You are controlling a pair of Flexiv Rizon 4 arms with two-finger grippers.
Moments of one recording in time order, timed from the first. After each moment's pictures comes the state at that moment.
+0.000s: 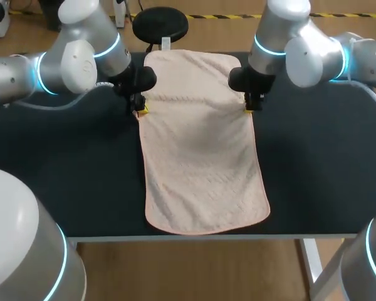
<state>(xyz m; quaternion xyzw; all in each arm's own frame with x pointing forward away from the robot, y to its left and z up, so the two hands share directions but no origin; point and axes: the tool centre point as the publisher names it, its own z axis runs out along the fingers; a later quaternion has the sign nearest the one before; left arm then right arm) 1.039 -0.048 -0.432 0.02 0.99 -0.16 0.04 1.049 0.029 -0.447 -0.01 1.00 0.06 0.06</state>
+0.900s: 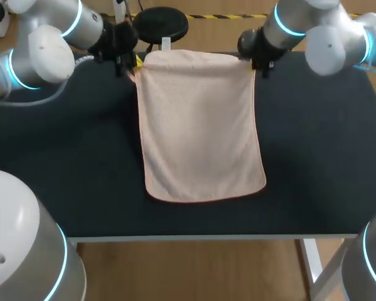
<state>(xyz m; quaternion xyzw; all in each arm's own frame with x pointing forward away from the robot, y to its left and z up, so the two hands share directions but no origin) 1.090 -0.039 -0.284 -0.01 0.94 -0.28 0.21 1.114 0.022 -0.315 0.00 0.96 0.11 0.24</state>
